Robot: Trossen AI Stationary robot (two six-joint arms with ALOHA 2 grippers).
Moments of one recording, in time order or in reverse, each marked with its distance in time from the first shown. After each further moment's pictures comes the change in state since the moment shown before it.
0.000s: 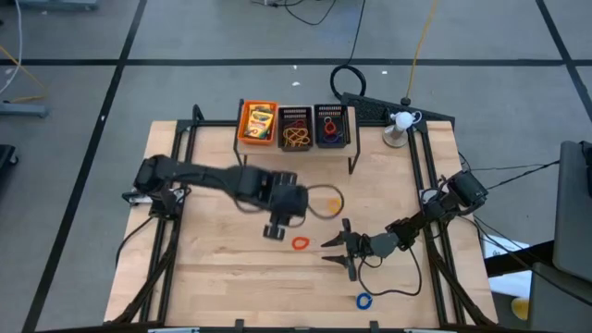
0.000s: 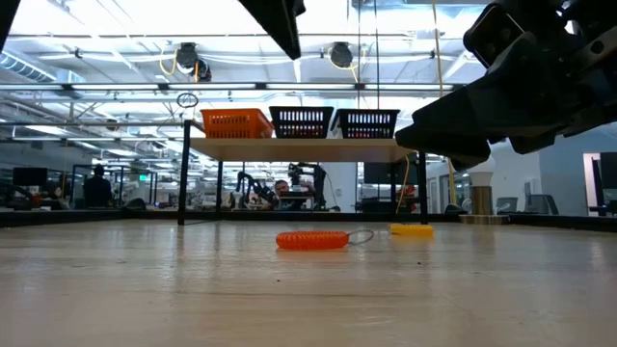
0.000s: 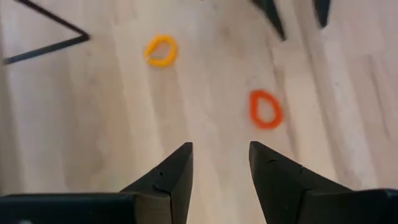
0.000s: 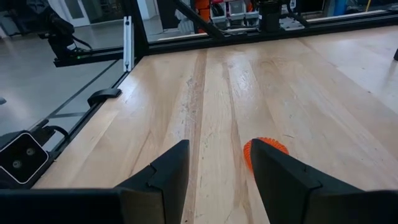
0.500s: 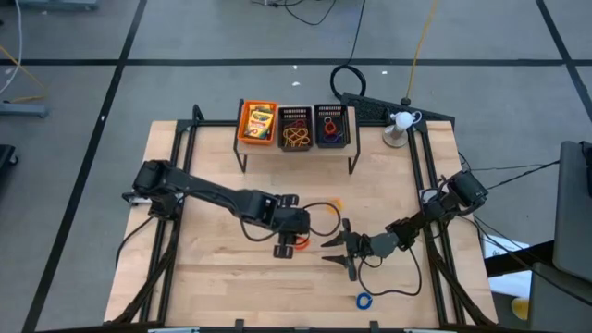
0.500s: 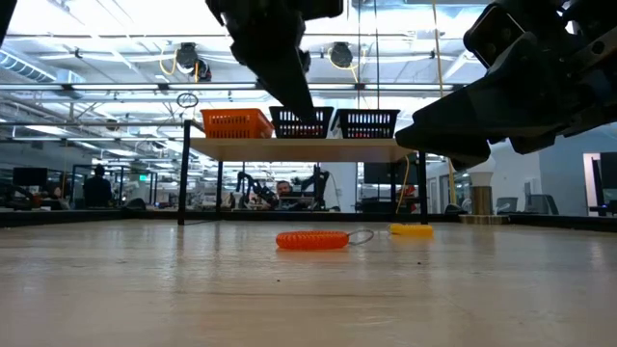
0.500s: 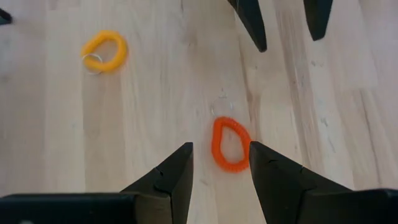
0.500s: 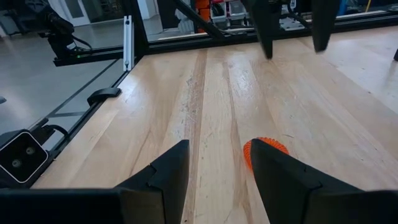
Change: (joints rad) left arm -0.056 0.002 -0.355 0.464 0.052 -0.174; right arm 0.000 0.000 0.000 0.000 0.000 -0.004
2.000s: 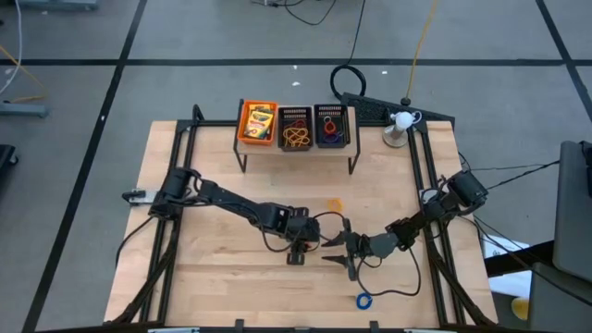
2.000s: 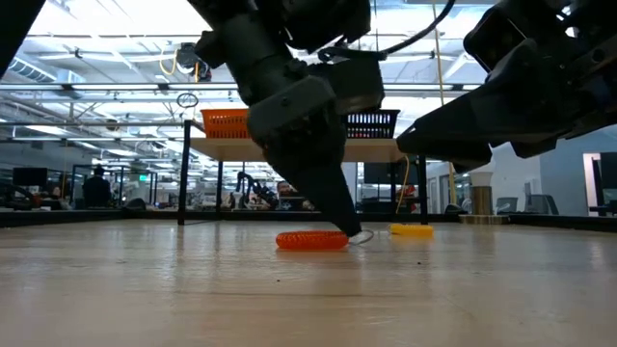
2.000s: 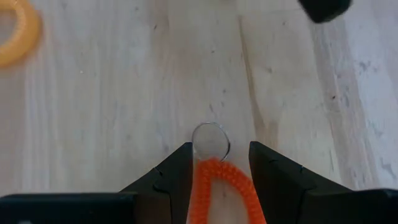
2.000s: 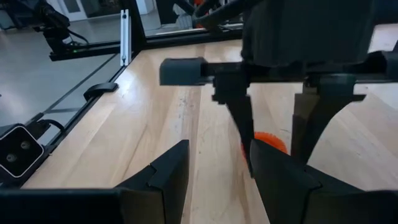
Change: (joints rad) left arm 0.017 0.225 -0.093 0.347 0.088 -0.025; right arm 0.000 -0.001 0.000 -0.022 0.004 0.003
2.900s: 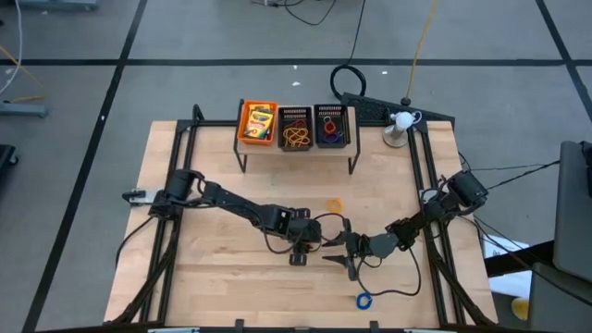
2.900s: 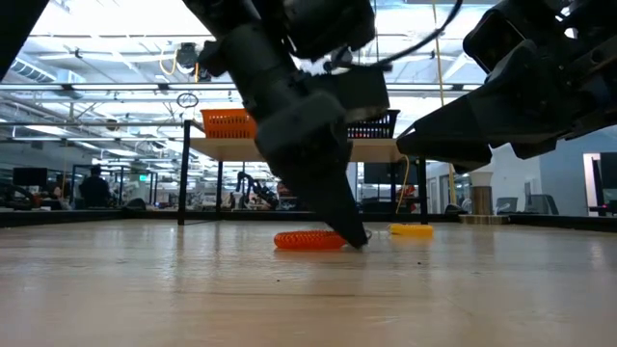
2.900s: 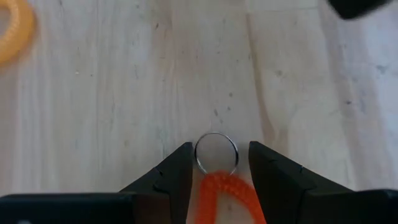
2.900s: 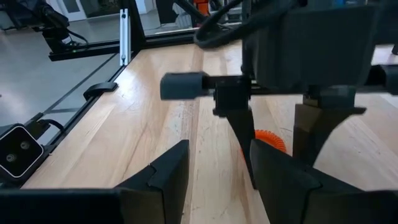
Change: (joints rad) left arm 0.000 0.034 0.003 0.026 -0.012 -0.009; right arm 0.000 0.000 0.000 -0.003 0.000 0.007
